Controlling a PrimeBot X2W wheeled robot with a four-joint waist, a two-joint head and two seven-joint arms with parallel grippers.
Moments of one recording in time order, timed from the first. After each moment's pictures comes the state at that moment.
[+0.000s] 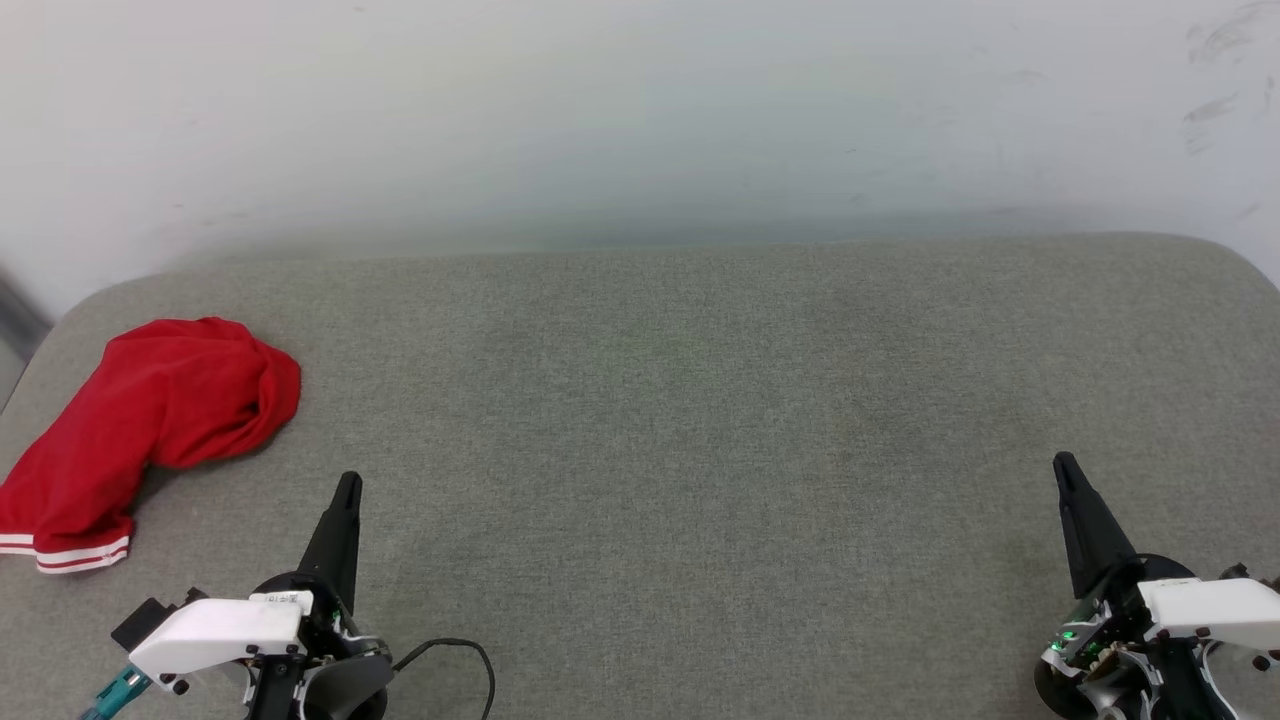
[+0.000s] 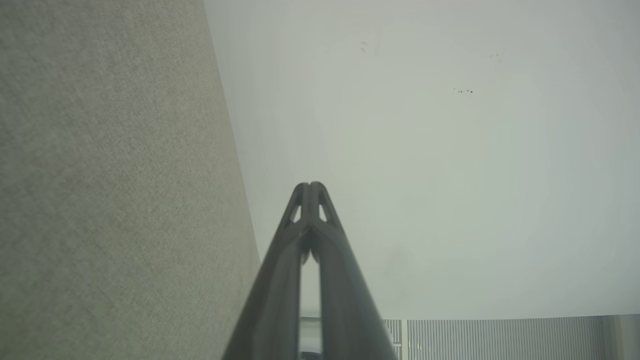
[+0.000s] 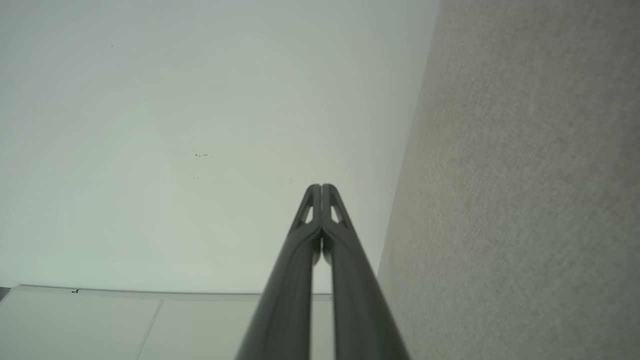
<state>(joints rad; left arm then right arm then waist) -0.11 0.05 0.11 0.25 -1.61 -0.13 0.11 -0.10 -0.05 -0.11 0.25 1.62 0.13 0.11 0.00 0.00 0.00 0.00</state>
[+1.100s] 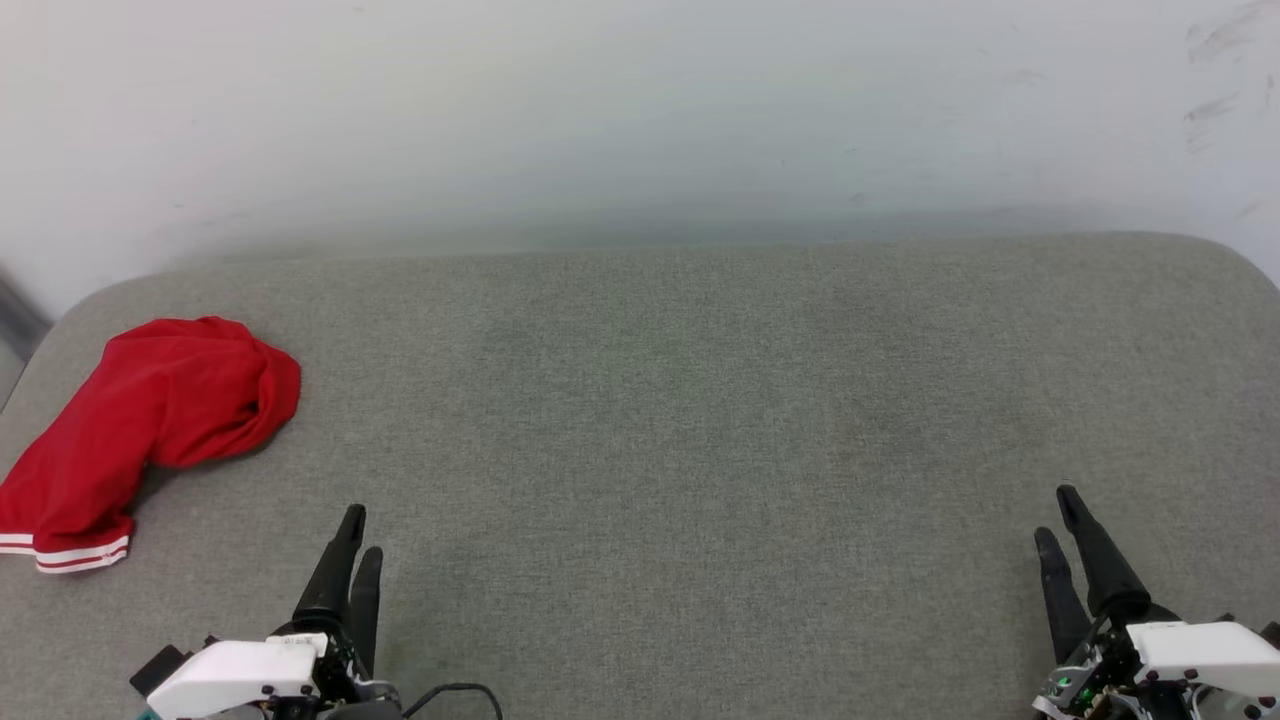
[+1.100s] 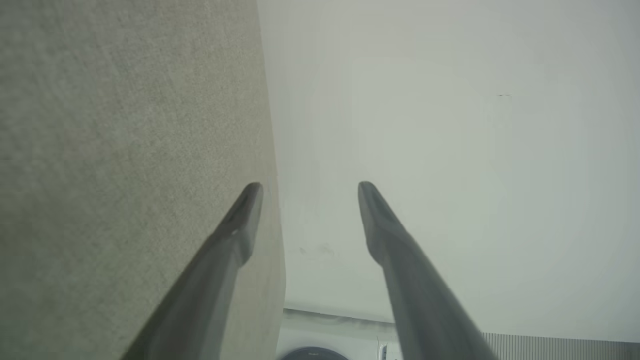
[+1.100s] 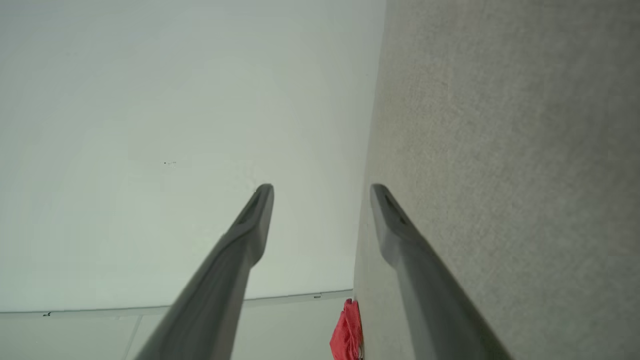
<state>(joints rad) -0.06 0.05 0.11 0.29 -1.61 -0.13 0.11 -0.06 -0.05 -0.11 0.29 1.62 0.13 0.11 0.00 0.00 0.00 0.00</state>
